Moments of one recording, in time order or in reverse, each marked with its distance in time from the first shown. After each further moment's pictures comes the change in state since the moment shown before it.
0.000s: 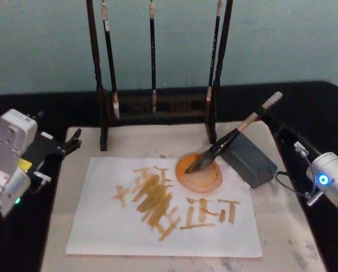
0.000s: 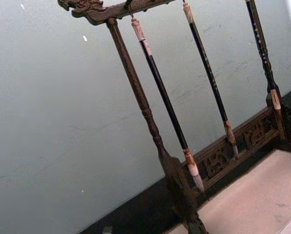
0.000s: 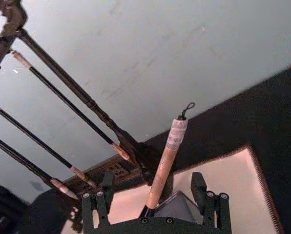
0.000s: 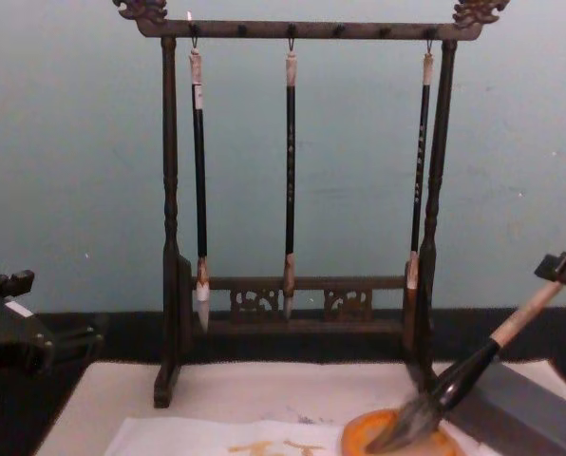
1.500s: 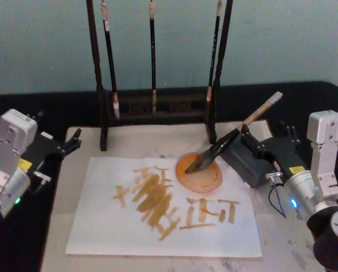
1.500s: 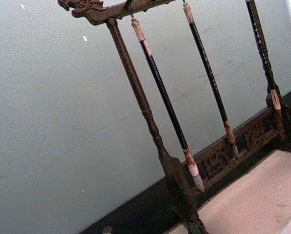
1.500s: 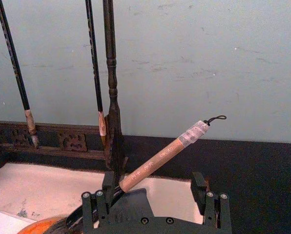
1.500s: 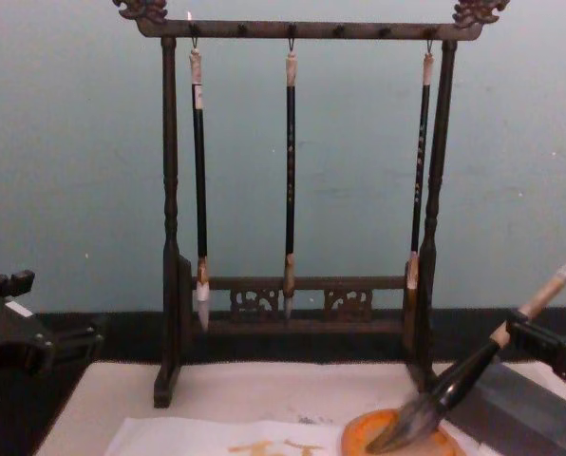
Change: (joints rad) left arm 0.000 0.000 0.000 0.000 0.000 0.000 0.000; right arm -0.006 -0.045 -0.141 0.043 -0.703 -0.236 -0.248
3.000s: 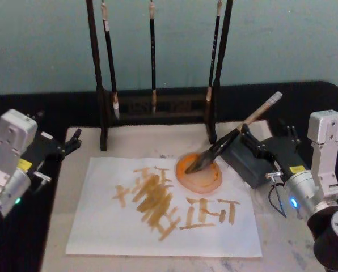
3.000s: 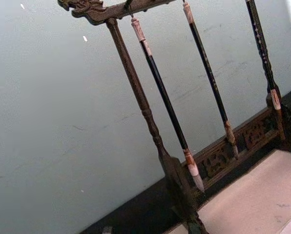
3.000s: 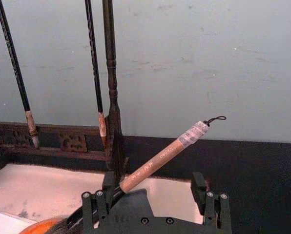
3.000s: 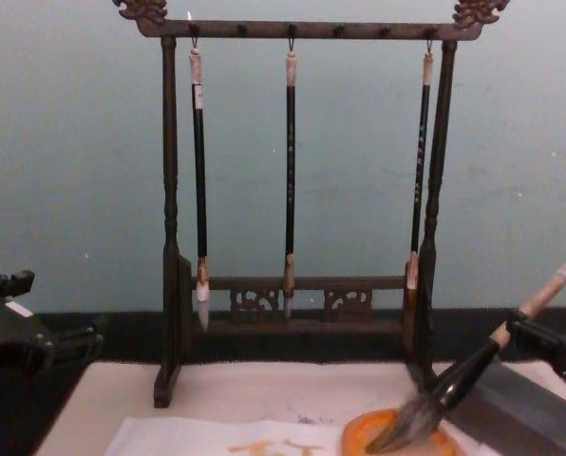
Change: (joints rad) left arm 0.000 0.000 0.000 0.000 0.000 0.000 0.000; right arm 0.000 0.002 0.000 -0.002 0.006 0.000 0.002
